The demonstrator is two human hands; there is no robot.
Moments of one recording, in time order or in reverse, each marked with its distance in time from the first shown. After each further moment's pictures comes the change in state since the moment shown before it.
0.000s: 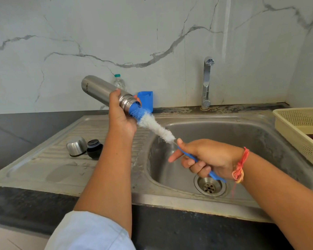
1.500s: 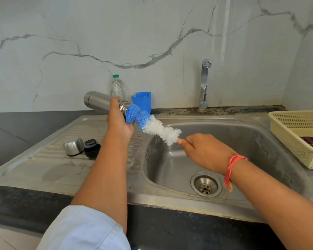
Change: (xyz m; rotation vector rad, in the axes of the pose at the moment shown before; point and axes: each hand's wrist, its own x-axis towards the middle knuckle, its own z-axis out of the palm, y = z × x) left_hand 0.026 -0.007 -0.023 0.110 0.096 0.022; right_hand 0.001 -0.002 -0.004 -1.034 0.540 -0.284
